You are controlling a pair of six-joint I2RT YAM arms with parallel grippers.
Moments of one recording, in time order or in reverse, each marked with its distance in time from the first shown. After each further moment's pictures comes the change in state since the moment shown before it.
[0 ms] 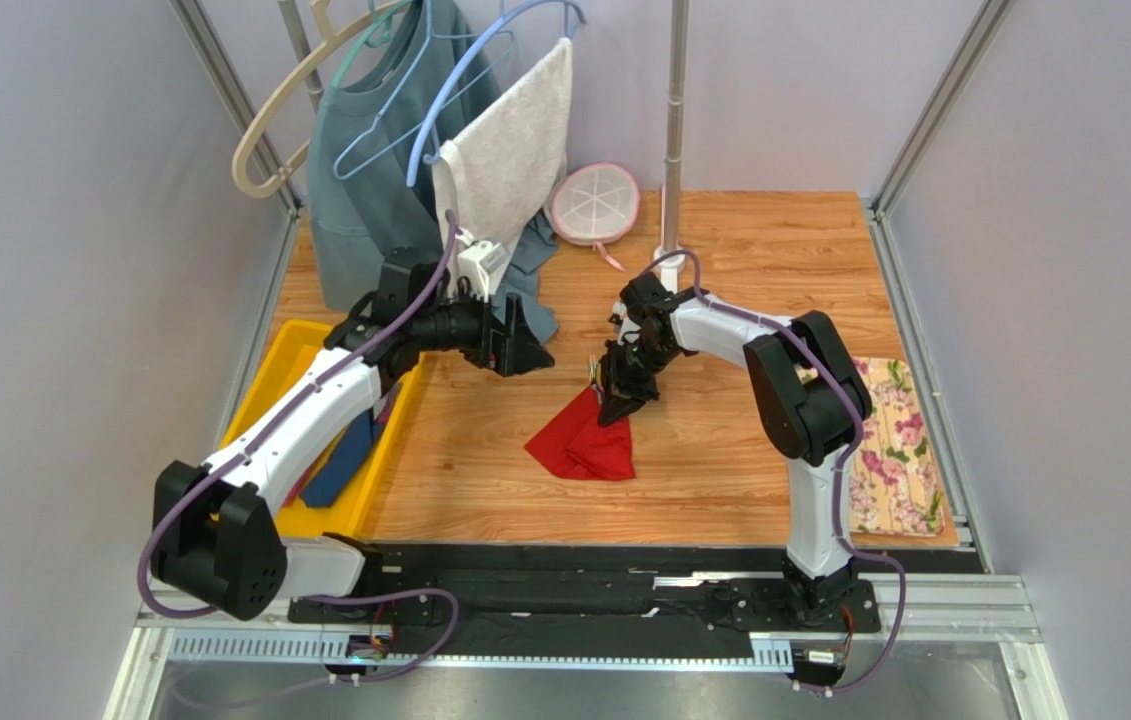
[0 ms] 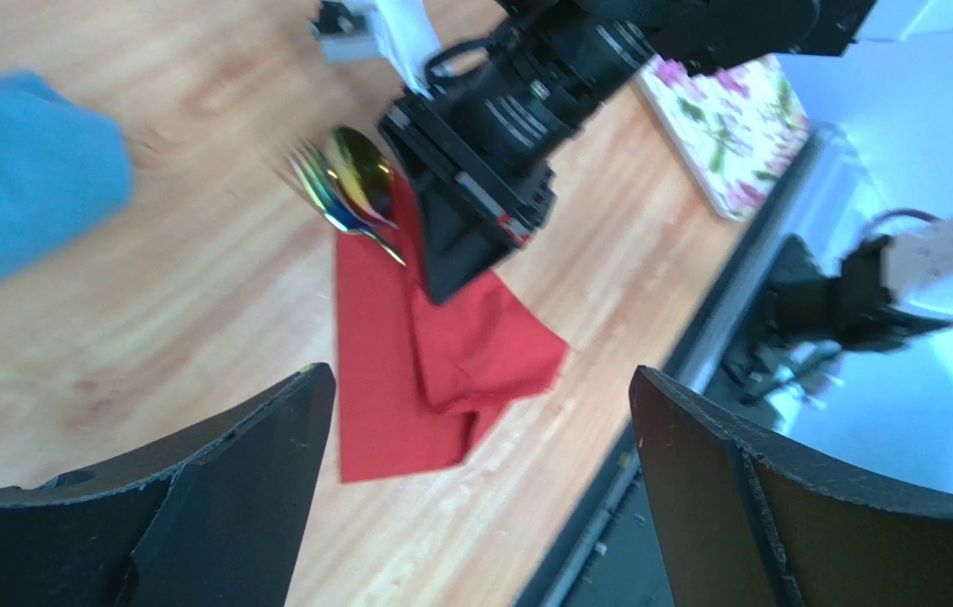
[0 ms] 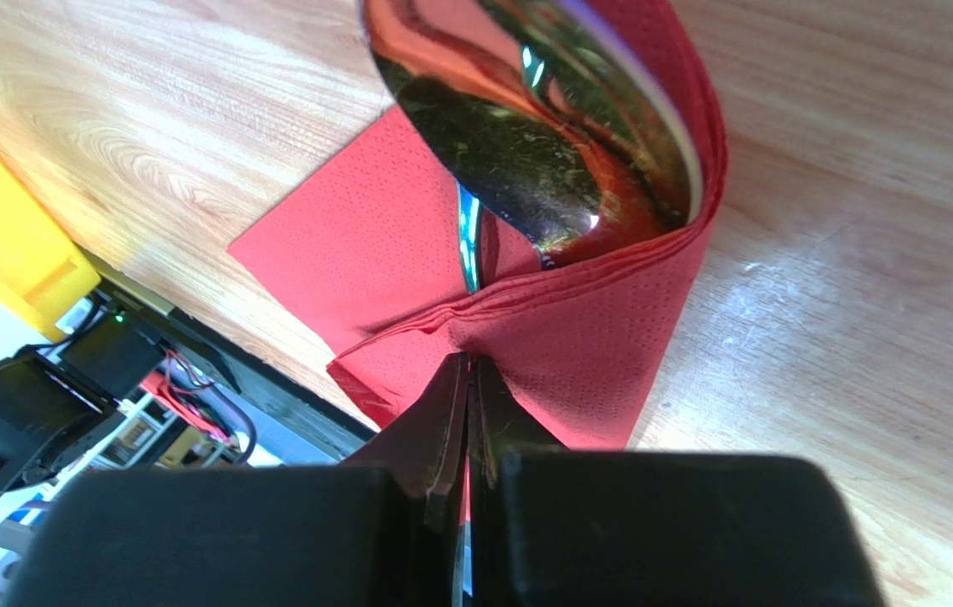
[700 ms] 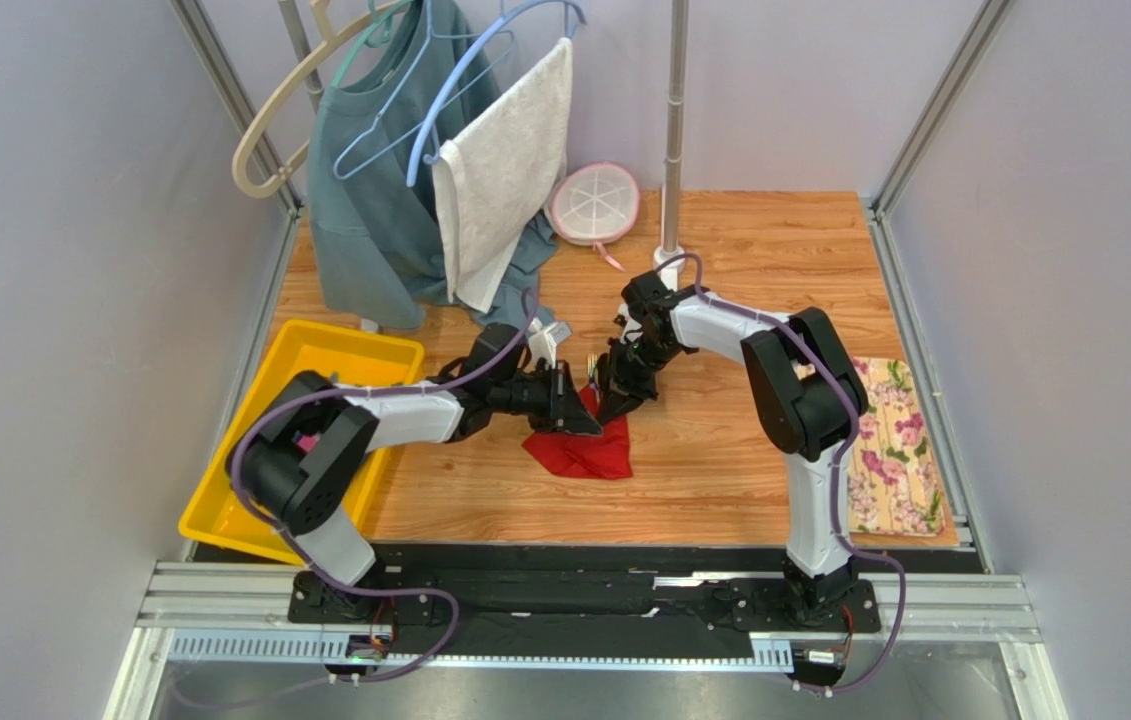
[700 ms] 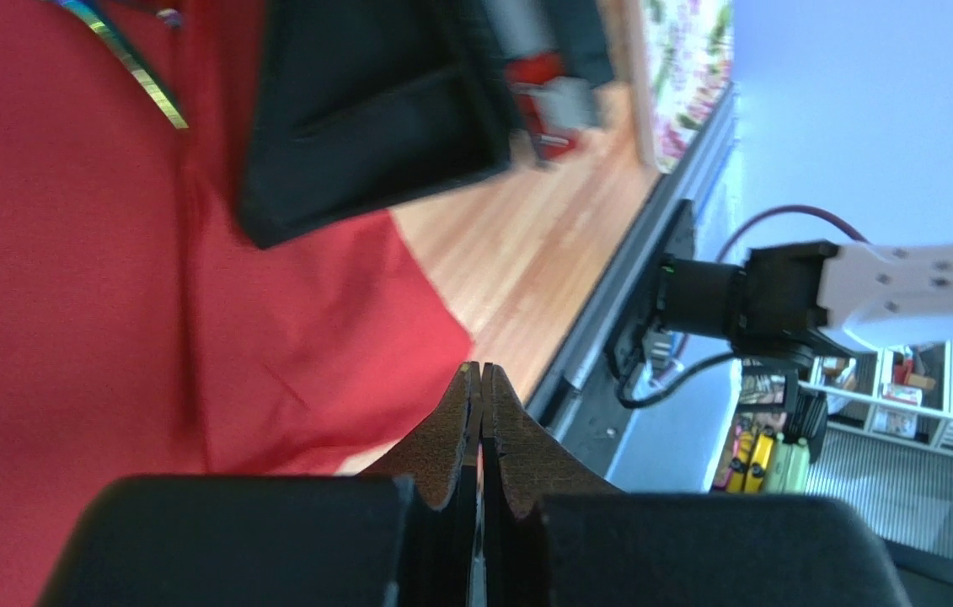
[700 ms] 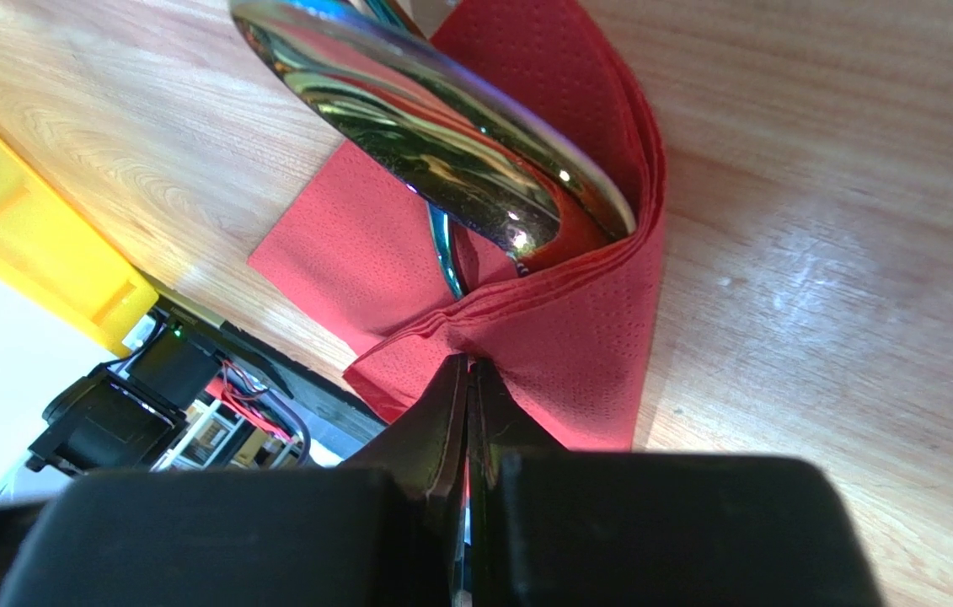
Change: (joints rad) left arm -0.236 0.333 -0.287 0.598 0.020 -0.536; right arm -0.014 0.030 0.023 -0.013 -0.027 0.093
